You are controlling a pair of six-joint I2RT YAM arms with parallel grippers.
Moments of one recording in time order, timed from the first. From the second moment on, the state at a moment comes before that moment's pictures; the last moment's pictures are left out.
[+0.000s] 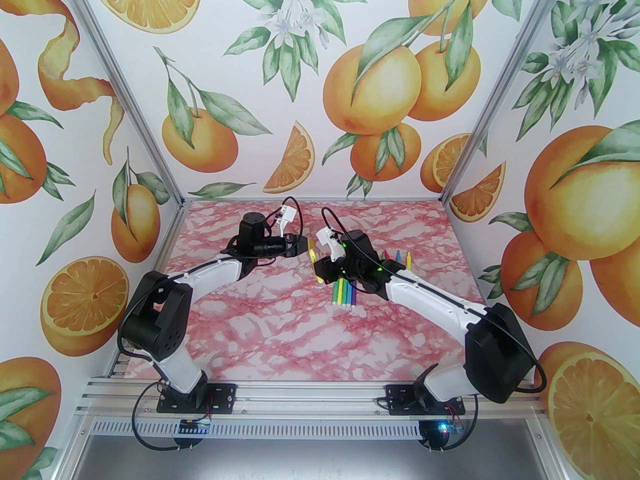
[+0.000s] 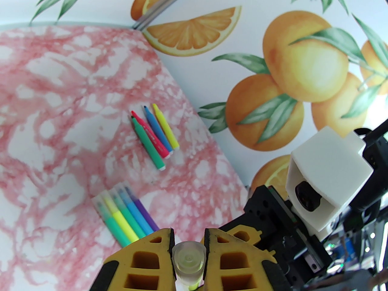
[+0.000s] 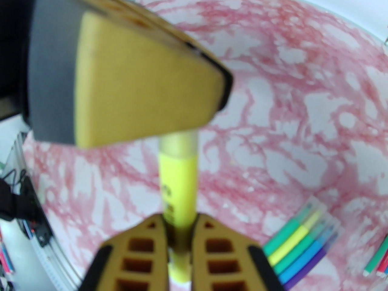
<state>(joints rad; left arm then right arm) -0.42 1.72 1.05 0.35 0.87 -0.64 0.61 1.48 1.01 -0.18 -0.31 0.22</state>
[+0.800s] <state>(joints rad) -0.43 1.72 1.05 0.35 0.86 -0.65 0.61 1.50 0.98 -0.13 -0.30 0.22</state>
